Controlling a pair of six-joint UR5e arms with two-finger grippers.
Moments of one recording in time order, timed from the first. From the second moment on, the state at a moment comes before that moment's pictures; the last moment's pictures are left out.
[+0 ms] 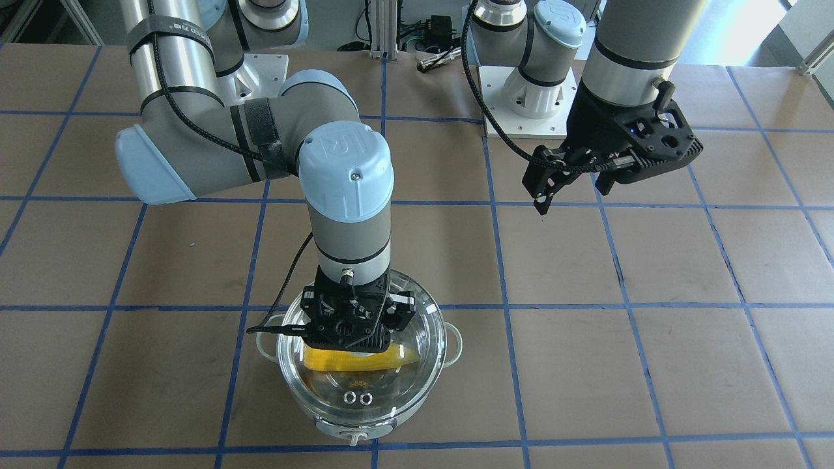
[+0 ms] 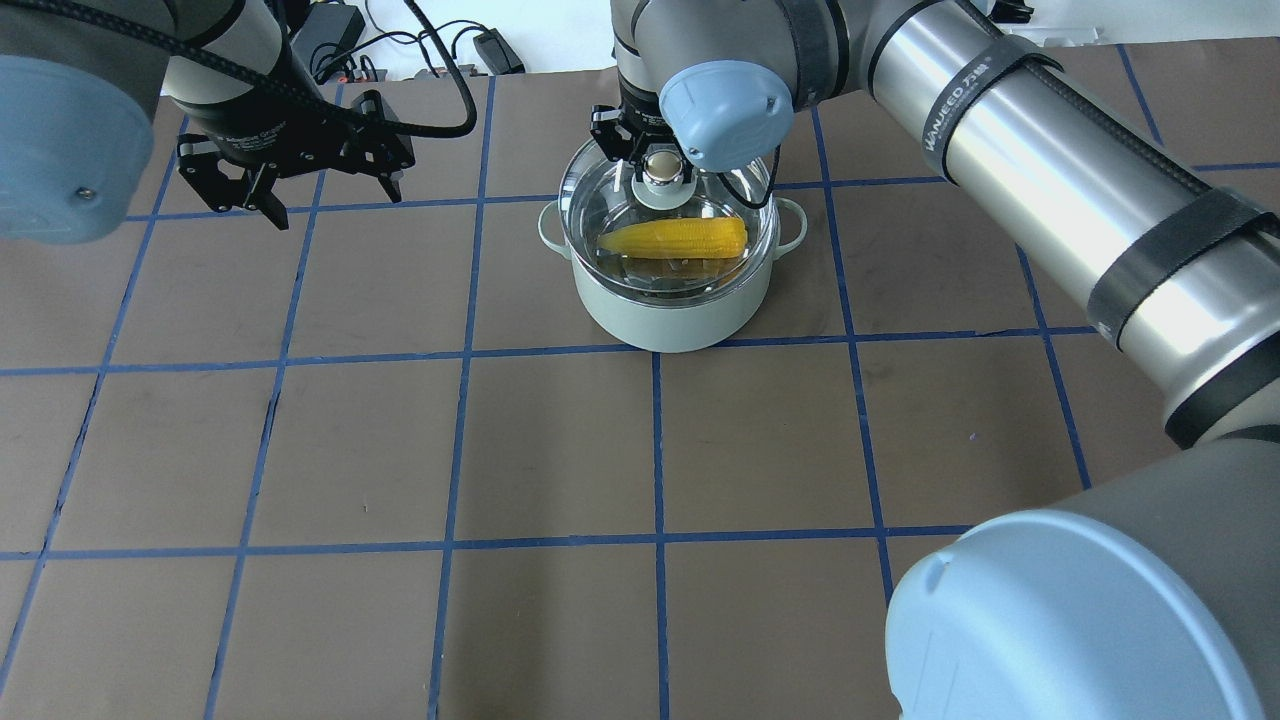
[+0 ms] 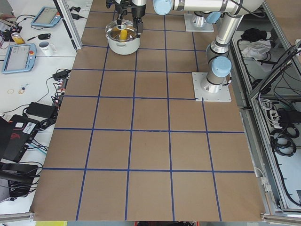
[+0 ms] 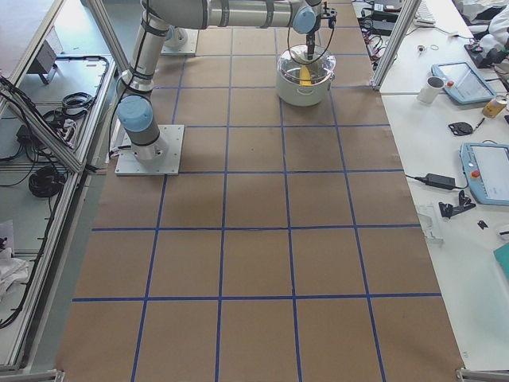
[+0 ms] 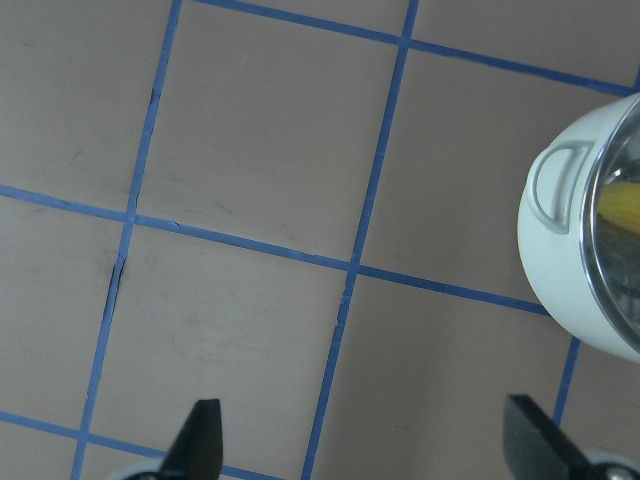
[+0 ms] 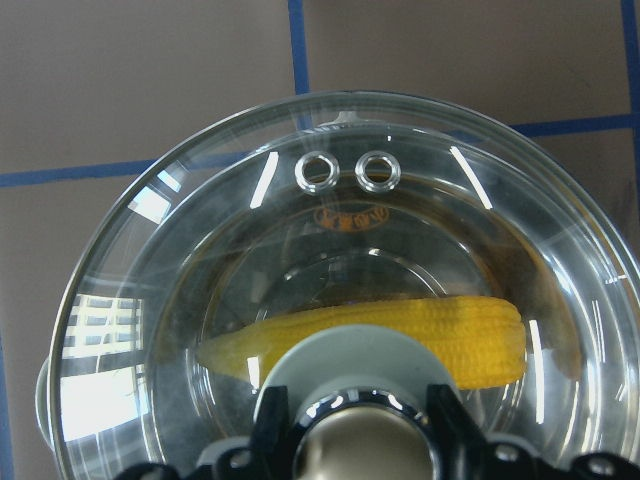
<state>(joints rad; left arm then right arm) -1.59 -1.58 -1.57 -1.44 1.63 -0.27 1.89 -1.03 1.23 -1.93 -1.62 0.40</state>
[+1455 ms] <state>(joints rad) -1.59 -1.59 -1.58 -1.42 1.57 0.12 1.88 -1.03 1.26 -1.92 -1.61 0.41</state>
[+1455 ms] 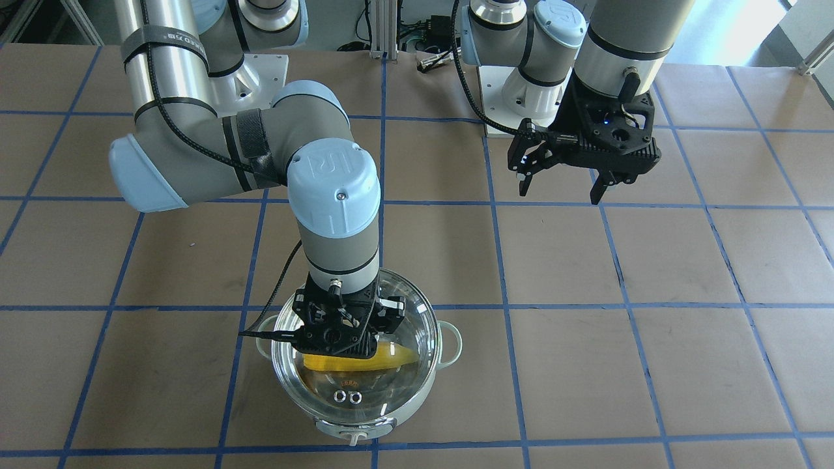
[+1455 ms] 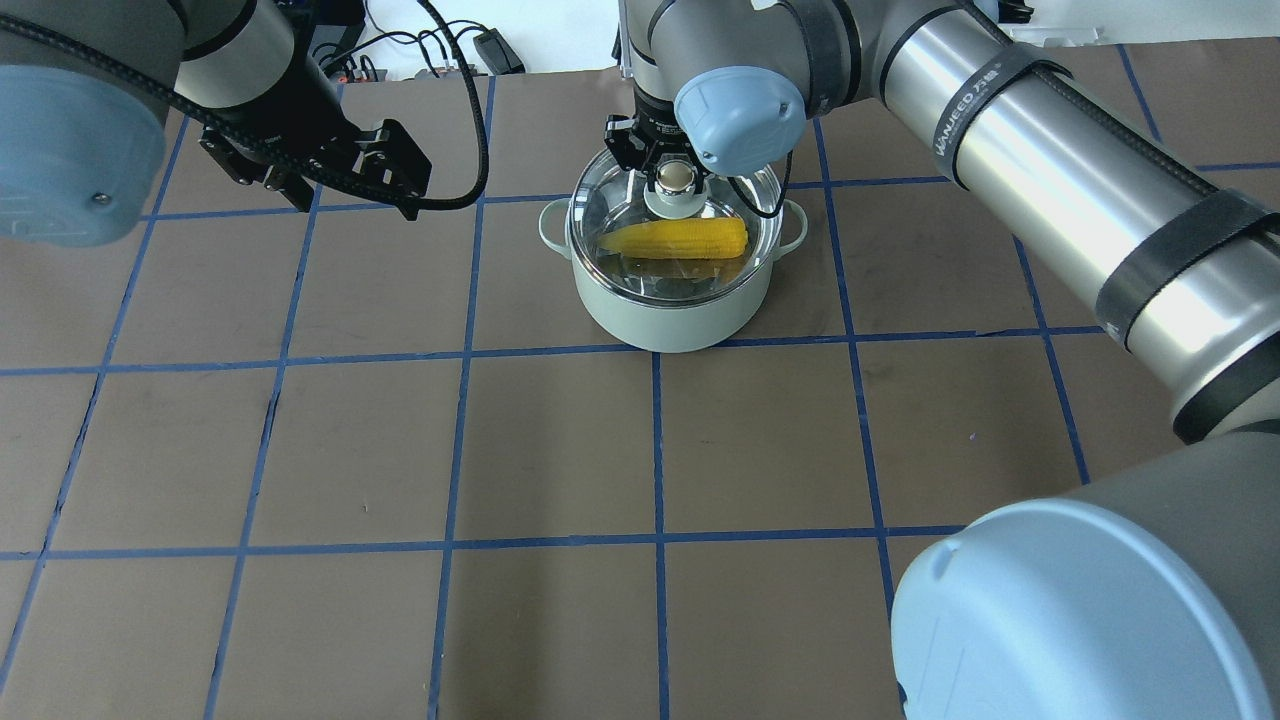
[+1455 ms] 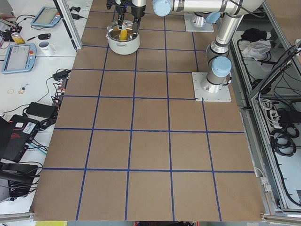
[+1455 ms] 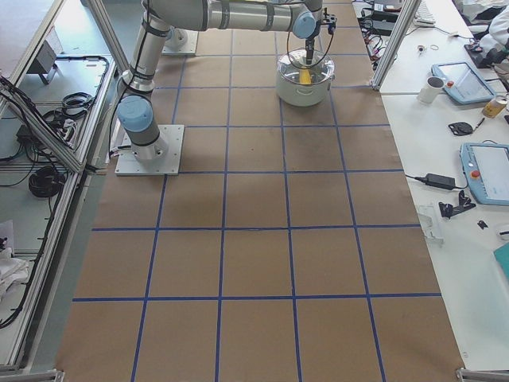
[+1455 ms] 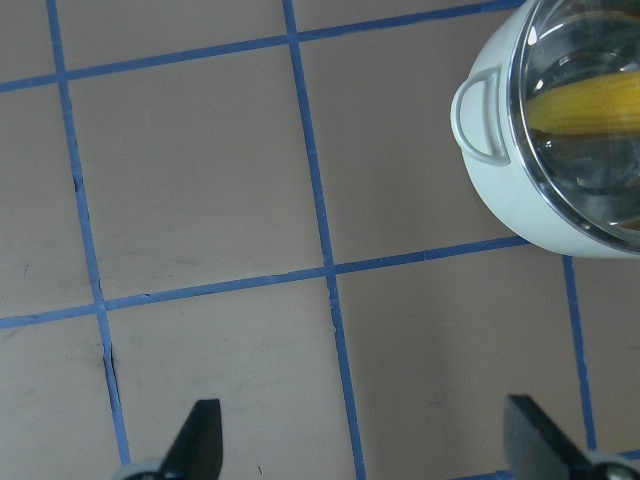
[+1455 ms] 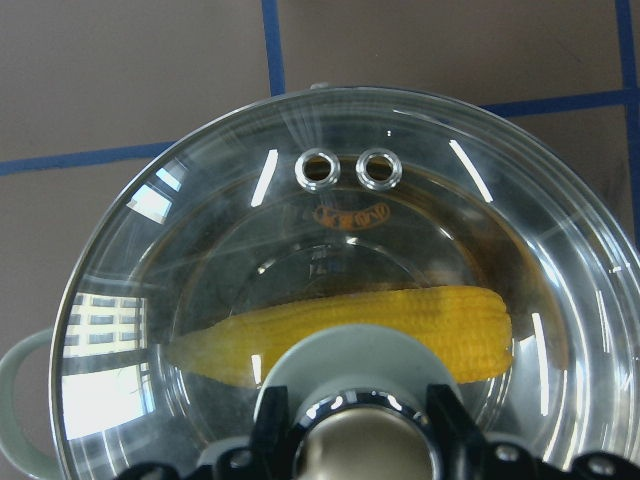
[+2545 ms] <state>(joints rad) -1.59 -1.59 -1.58 -1.42 1.58 0.12 1.88 -1.04 1.26 -1.92 -1.58 0.43</state>
